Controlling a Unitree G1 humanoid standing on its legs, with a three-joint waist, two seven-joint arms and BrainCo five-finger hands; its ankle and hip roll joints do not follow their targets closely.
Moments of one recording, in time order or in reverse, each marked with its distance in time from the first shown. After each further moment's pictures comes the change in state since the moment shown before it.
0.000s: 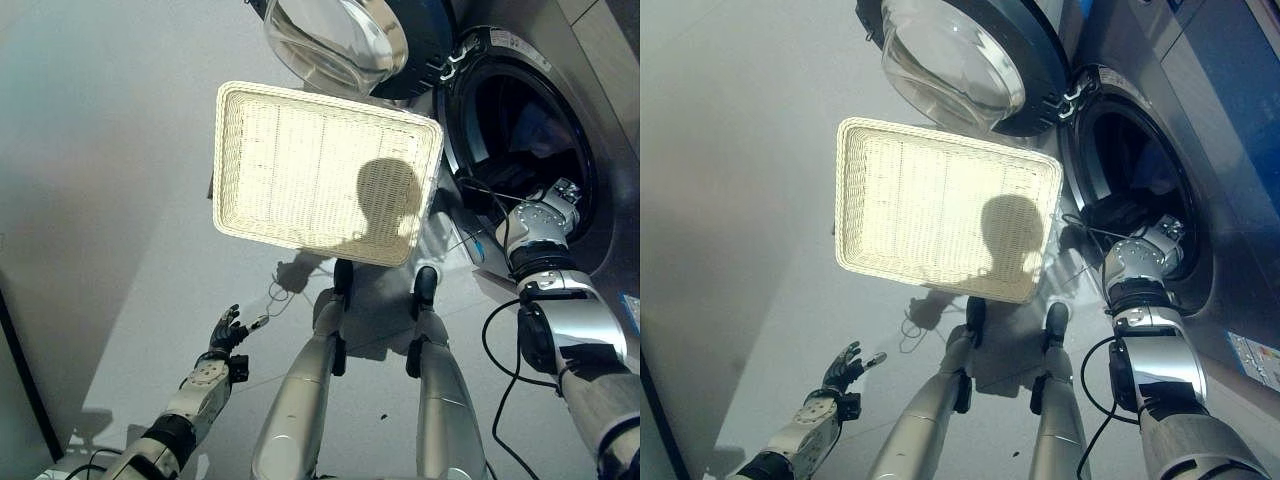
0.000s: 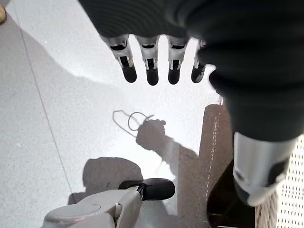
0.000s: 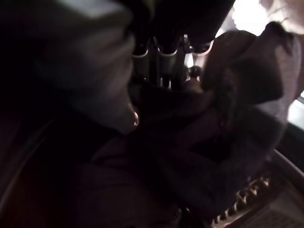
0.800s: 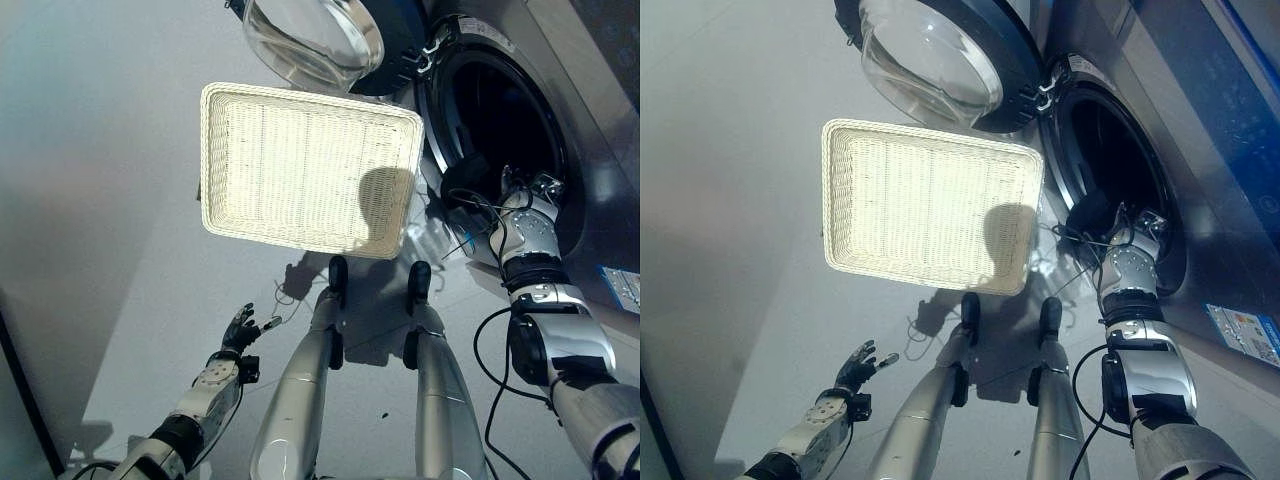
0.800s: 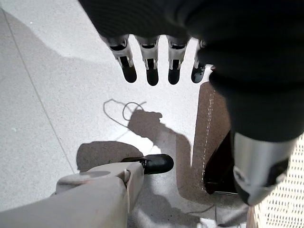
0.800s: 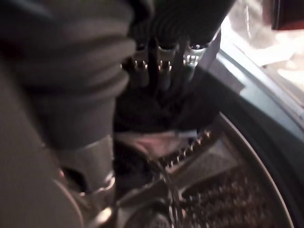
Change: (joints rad) left arm 0.002 -0.033 -0.039 -0.030 0.000 0.000 -0.003; right arm 0.073 0.072 -0.018 -0.080 0.000 0.322 0.420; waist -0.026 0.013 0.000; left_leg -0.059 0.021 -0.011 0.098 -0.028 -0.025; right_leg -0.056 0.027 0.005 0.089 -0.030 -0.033
